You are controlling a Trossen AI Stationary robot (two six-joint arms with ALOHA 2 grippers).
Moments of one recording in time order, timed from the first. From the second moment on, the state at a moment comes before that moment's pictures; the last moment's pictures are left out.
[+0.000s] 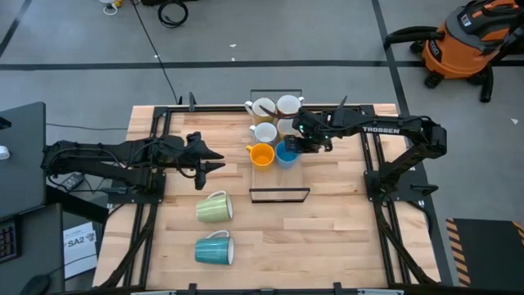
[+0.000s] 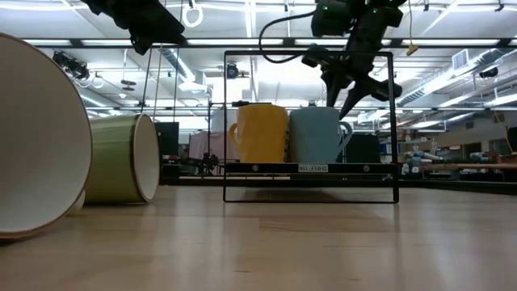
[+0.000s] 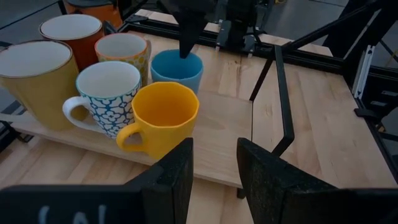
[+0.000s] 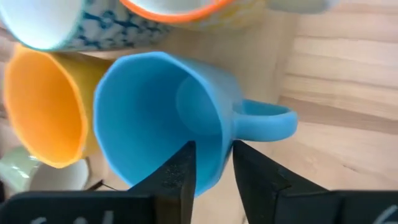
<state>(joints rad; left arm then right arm) 0.01 0.86 0.74 -0.28 -0.15 -0.19 -0.31 1.49 1.19 -0.83 -0.10 1.16</state>
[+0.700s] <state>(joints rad) 0.01 0.86 0.74 -0.28 -0.15 -0.19 -0.30 1.46 1.19 -0.77 -0.23 1.07</state>
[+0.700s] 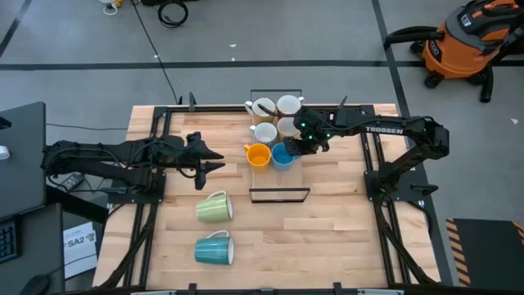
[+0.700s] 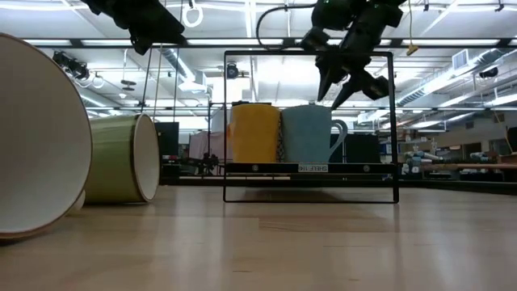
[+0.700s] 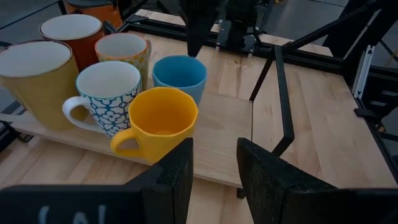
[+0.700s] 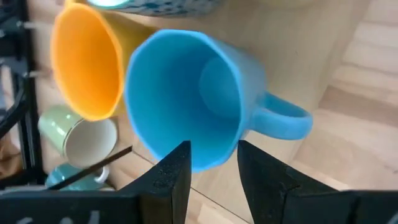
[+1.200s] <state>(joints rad) 0.01 0.86 0.74 -0.23 -0.15 -0.22 -0.30 1.19 1.19 -0.77 -0.01 0.81</state>
